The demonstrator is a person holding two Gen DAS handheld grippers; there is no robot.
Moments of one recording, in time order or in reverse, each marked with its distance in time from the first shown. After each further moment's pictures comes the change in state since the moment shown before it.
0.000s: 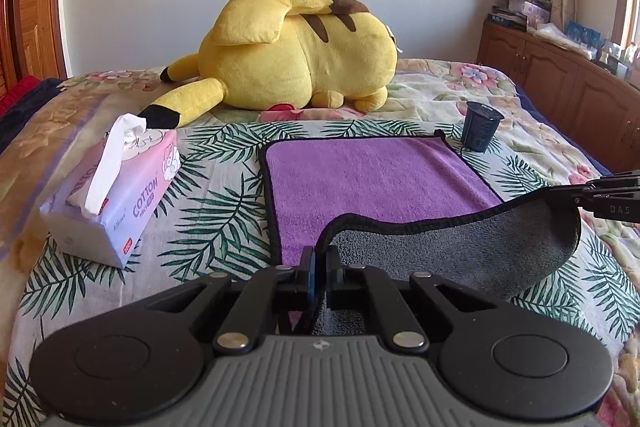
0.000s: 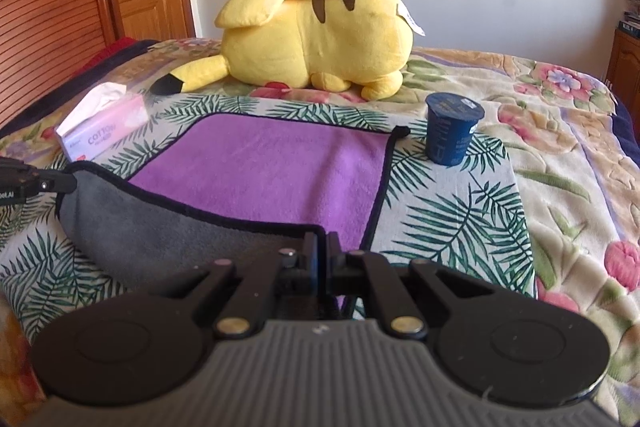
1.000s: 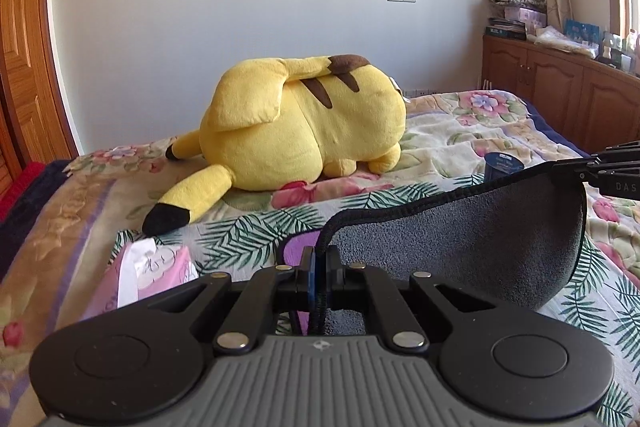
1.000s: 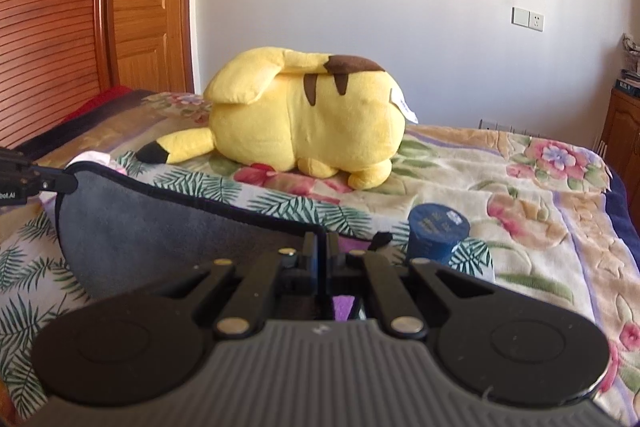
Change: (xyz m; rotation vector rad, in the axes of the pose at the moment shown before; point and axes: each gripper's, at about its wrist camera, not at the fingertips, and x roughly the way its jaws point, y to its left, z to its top) left arm 0.014 -0.010 0.076 0.119 -0.106 0.073; right arm 0.011 -0.015 0.061 -0.067 -0.168 -0.024
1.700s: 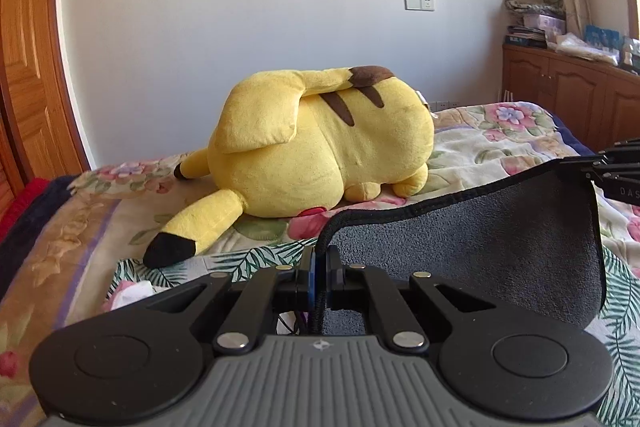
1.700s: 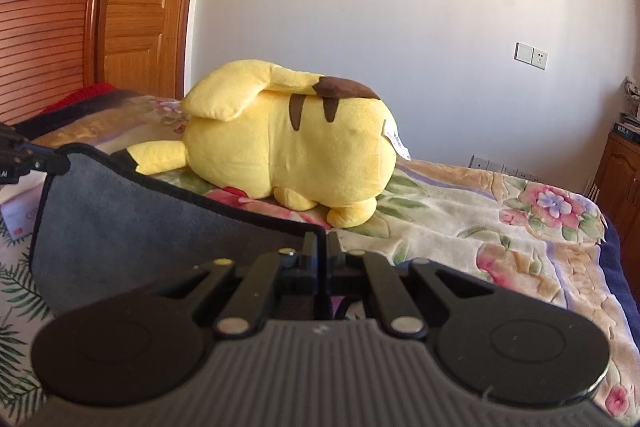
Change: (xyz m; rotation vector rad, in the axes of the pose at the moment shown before) left arm 0.052 0.007 0.017 -0.018 -0.032 0.059; right arm 0.046 -0.008 0.016 -0.097 -0.056 -0.052
